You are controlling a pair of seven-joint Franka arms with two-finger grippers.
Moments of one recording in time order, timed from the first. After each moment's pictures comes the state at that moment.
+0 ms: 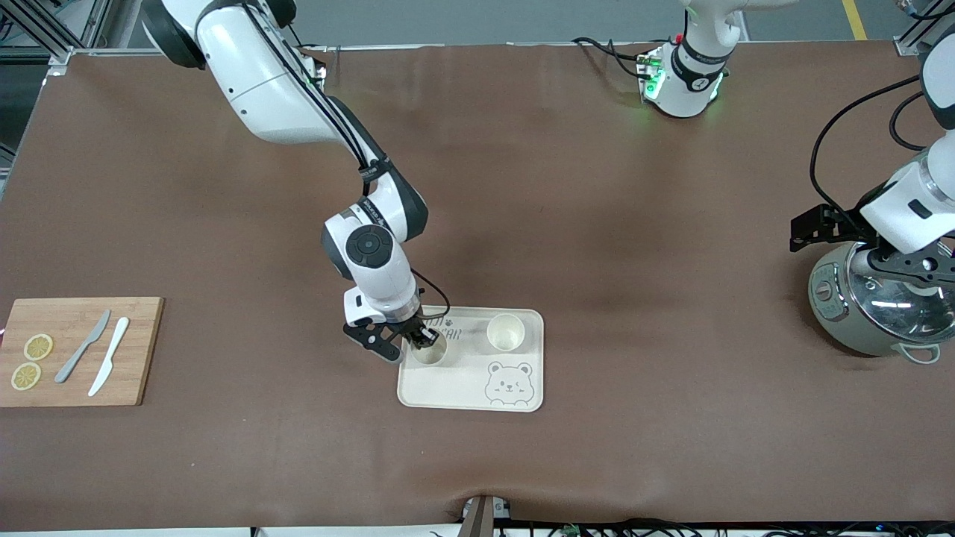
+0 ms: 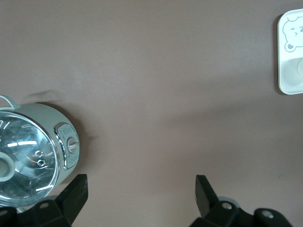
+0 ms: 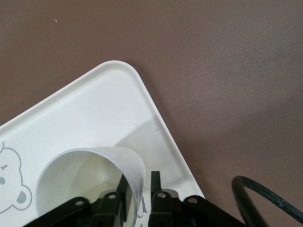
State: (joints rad) left arm 0.00 0.14 -0.06 -1.54 0.01 1.67 0.12; right arm 0.53 0.79 0.02 -1.49 -0.12 2.49 1.17
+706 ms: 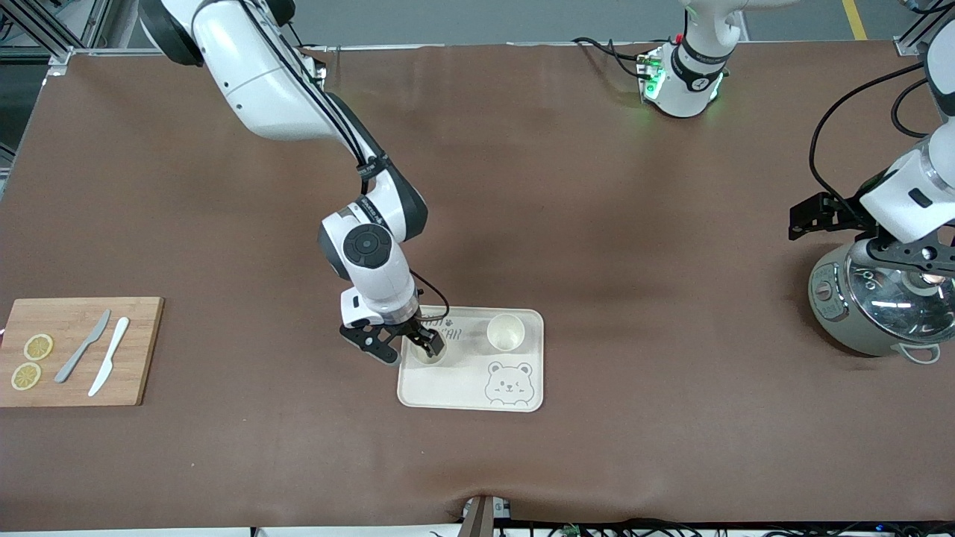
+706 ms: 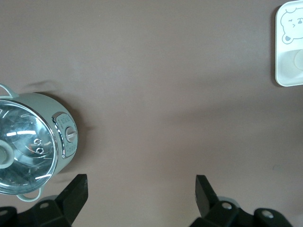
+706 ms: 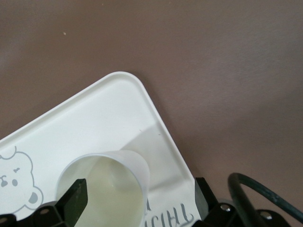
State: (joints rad) left arm 0.00 0.12 -0.07 -1.53 0.01 1.62 0.11; right arm 0.53 0.75 0.01 -1.44 -0.13 2.38 1.17
